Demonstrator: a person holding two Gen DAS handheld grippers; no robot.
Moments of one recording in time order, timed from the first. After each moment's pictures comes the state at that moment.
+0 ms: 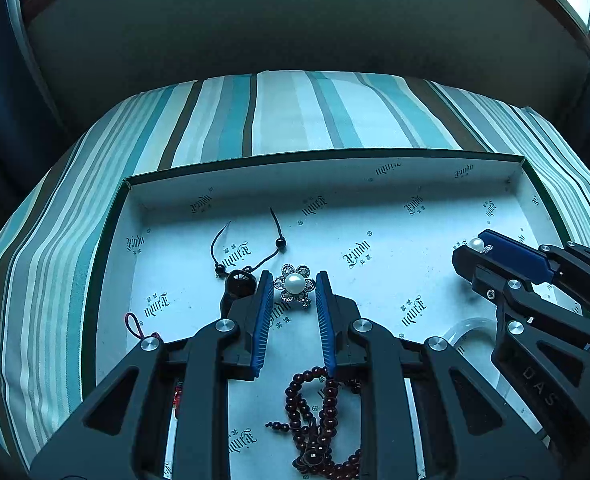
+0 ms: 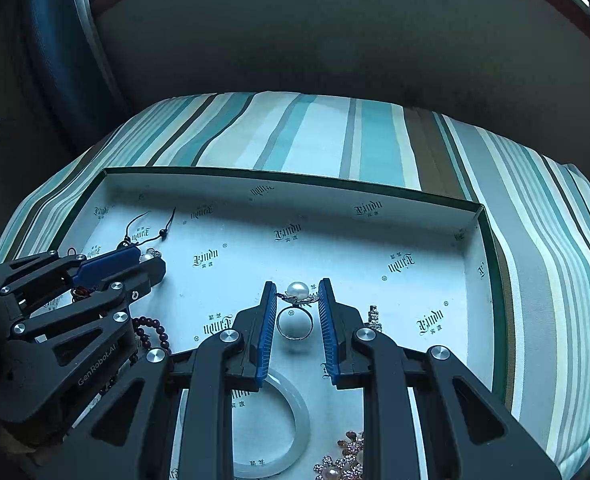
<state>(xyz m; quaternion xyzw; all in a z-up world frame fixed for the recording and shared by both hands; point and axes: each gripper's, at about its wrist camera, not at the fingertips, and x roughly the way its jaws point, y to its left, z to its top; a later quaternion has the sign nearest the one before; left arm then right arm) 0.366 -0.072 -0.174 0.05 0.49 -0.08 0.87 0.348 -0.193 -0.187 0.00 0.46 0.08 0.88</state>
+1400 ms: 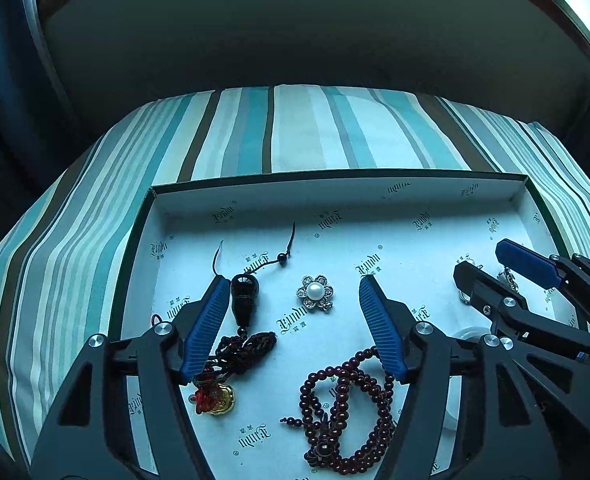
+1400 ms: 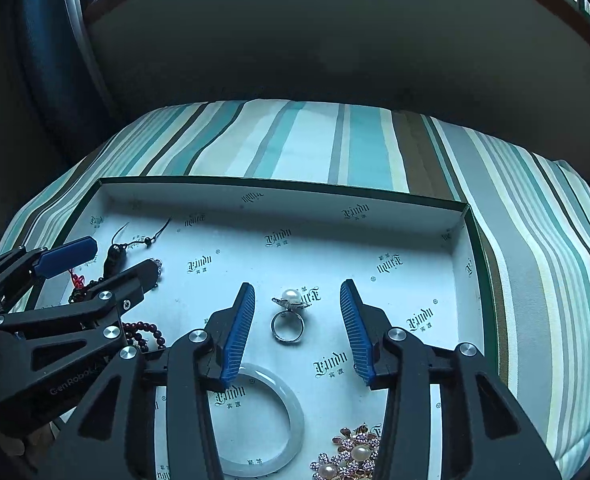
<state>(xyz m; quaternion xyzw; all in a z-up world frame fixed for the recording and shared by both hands) 0.362 -0.063 -0.161 0.05 0.47 -0.05 0.88 0.346 -0.197 -0.183 0.01 0.45 0.06 0.89</state>
